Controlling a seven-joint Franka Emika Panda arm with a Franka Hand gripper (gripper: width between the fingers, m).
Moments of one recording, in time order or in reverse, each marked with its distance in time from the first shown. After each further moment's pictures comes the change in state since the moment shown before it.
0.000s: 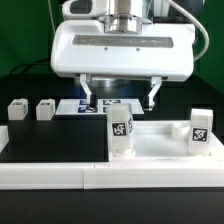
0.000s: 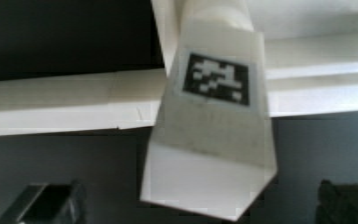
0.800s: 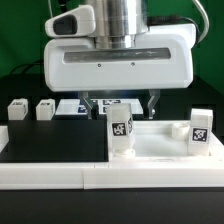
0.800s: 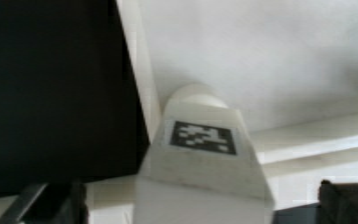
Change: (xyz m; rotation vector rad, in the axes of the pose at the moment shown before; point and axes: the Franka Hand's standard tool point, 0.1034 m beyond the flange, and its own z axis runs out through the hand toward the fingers) arm -0.011 -0.002 0.018 0.056 -0.417 0.050
